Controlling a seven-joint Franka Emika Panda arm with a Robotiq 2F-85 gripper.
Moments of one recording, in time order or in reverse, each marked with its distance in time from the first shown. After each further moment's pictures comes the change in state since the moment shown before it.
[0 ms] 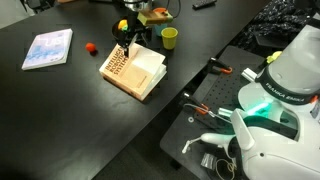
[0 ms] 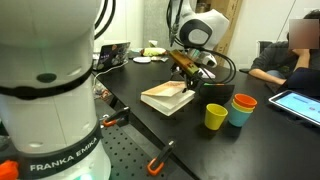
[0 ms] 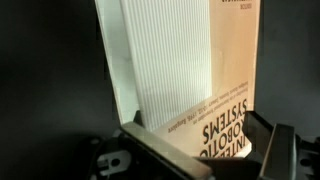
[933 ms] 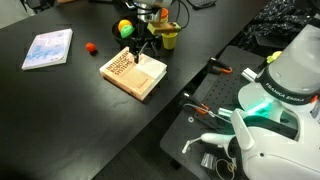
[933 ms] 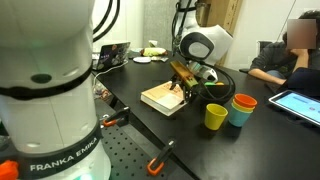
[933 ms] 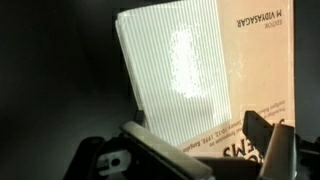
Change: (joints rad) arm -0.056 0.091 -0.002 -0.012 0.079 -0.002 -0.047
